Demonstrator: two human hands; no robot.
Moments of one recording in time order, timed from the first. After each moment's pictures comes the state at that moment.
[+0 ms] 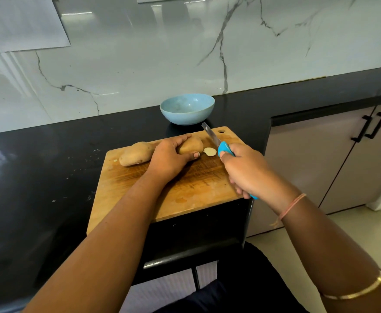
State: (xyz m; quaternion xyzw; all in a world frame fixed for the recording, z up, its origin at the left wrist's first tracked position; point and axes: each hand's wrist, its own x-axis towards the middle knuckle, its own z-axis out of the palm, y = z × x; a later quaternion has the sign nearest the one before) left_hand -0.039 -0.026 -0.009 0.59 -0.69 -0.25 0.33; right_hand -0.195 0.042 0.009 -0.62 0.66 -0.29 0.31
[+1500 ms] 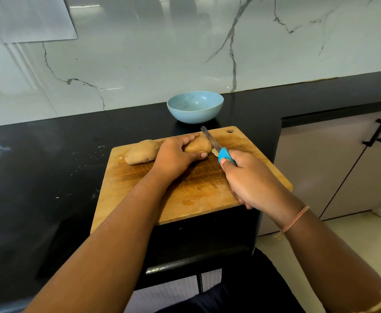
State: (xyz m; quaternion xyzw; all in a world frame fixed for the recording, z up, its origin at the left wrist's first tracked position) left_hand -0.037 -0.025 -0.004 0.59 -0.68 -0.27 0.34; right_hand -0.182 0.039 -0.004 -0.63 0.66 -0.28 0.30
